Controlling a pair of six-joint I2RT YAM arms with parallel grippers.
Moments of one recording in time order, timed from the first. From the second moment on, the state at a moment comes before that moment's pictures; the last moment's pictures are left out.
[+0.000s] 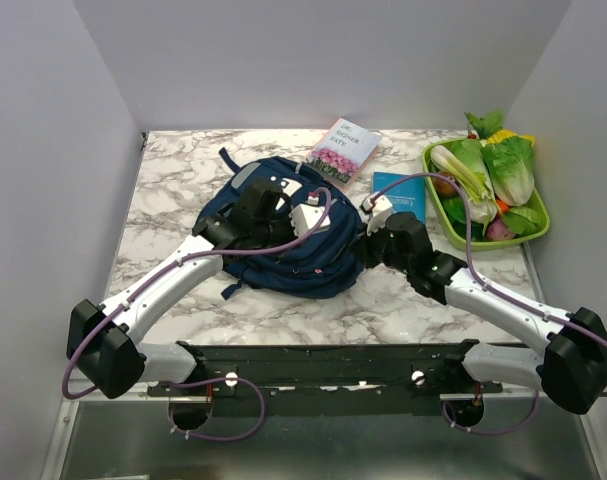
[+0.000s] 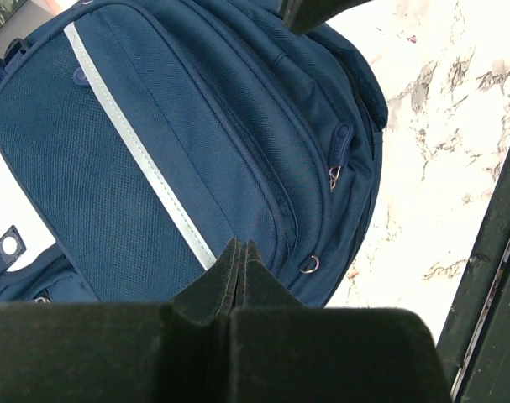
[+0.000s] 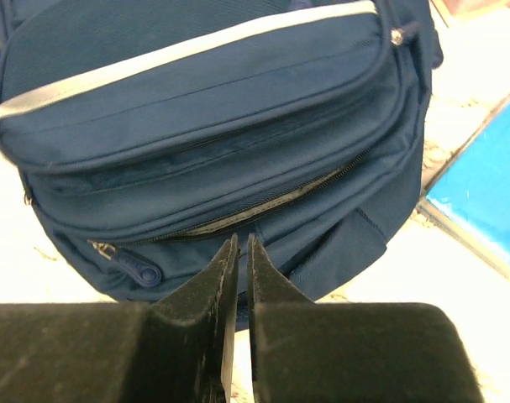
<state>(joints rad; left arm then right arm) -0.66 1.29 1.12 -0.58 0.37 0.51 0.69 1.17 0.71 -0.02 0.02 0.15</state>
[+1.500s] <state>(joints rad) -0.71 1.42 1.05 -0.41 0.30 0.53 0.69 1.05 0.60 0.03 -0.22 0.10</state>
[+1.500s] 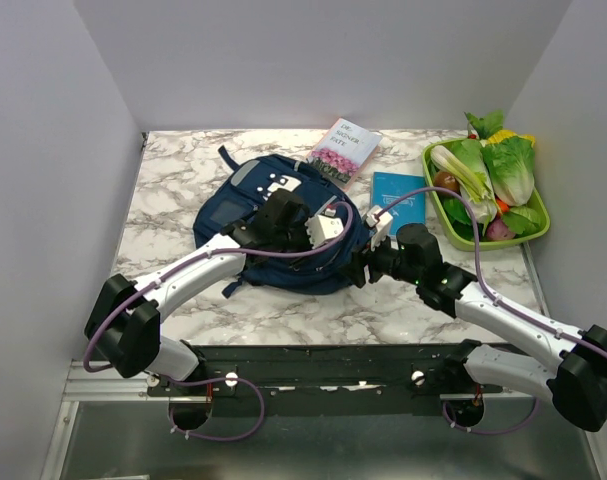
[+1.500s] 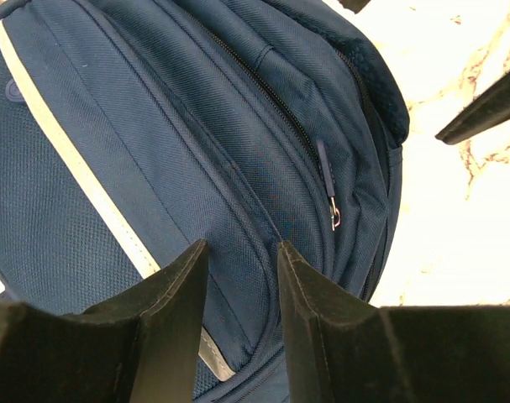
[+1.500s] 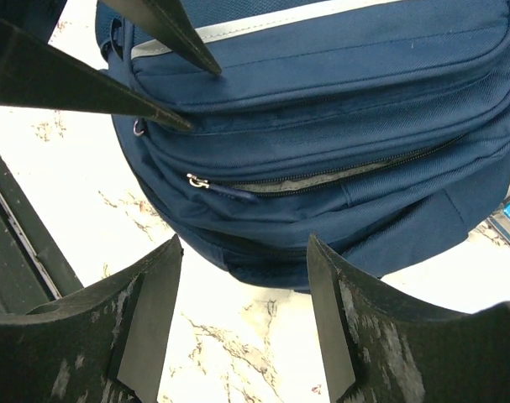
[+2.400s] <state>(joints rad) -0.71 1.44 1.05 -0.39 0.21 0.54 0.69 1.19 0.69 0.09 -0.23 -0.10</state>
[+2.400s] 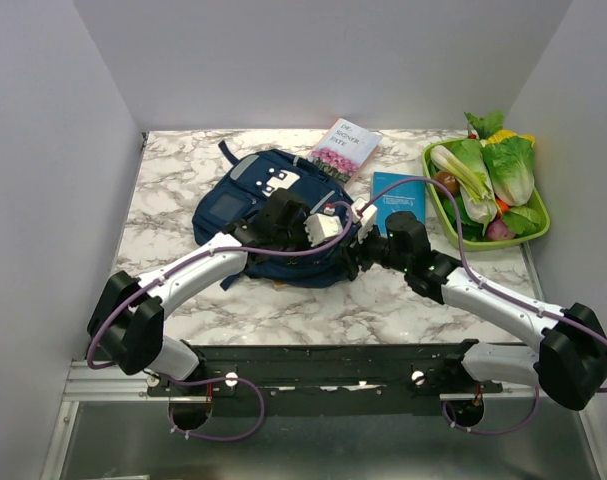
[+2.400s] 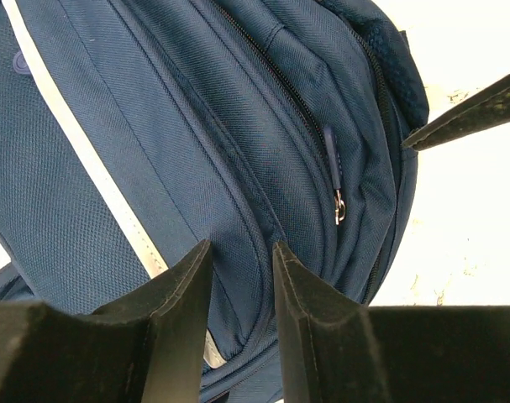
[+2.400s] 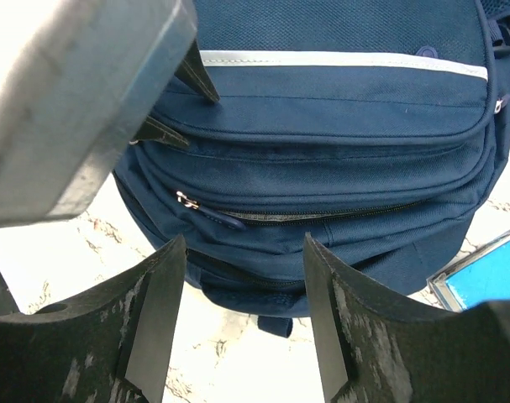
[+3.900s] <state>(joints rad) -0.68 1.32 1.12 -0.51 0.26 0.50 0.70 1.27 0.66 0.23 -0.45 -0.26</state>
